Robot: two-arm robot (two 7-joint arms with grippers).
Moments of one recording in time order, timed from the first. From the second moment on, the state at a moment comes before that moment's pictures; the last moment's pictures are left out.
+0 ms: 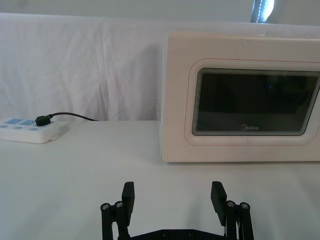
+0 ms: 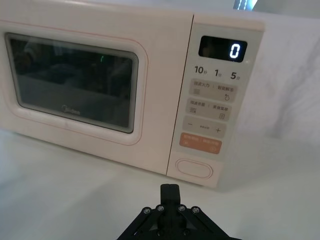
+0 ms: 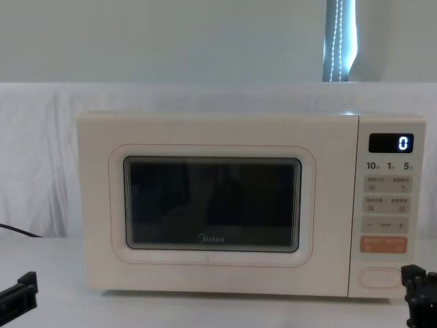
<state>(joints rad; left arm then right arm) 0.27 0.24 0.04 -1.85 -0.25 -0.02 -0.02 -0.08 0.13 -0.21 -1.70 0.00 0.02 0.02</state>
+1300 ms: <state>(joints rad) 0.27 0.24 0.04 -1.85 -0.25 -0.02 -0.02 0.24 0.04 -0.15 -1.28 -0.11 0.02 0.04</state>
